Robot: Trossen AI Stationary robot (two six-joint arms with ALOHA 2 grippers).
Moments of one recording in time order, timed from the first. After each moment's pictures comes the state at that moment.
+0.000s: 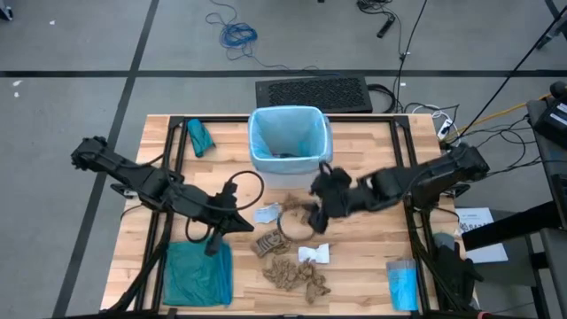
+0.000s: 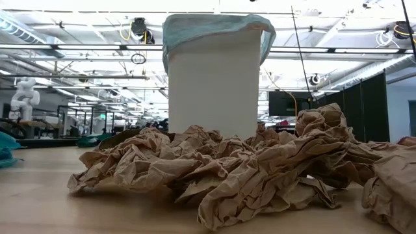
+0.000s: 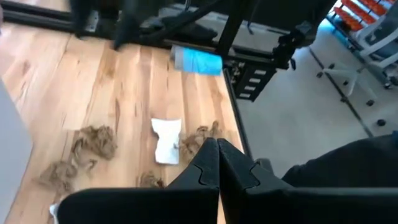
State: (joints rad) left arm -0.45 1.18 1.20 -0.49 -0.12 -0.39; right arm 0.36 1.53 1.50 -0.83 0.42 0.81
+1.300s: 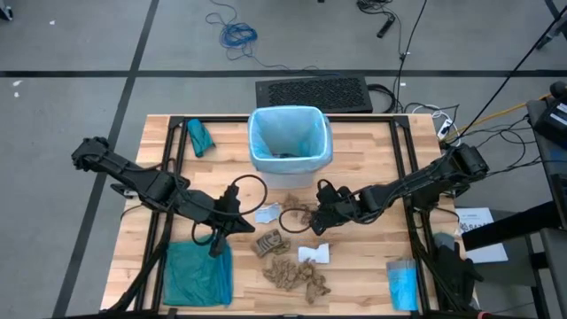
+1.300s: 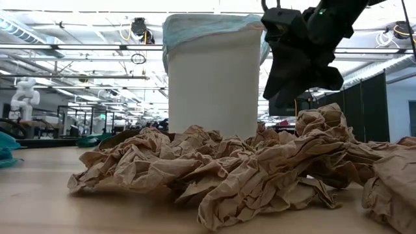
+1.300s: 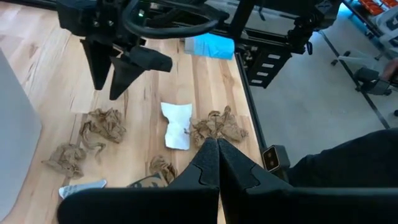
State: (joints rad) left arm -0.45 1.19 1.16 -0.49 -0.14 -0.39; right arm 0.29 1.53 0.95 -0.43 0.36 1.04
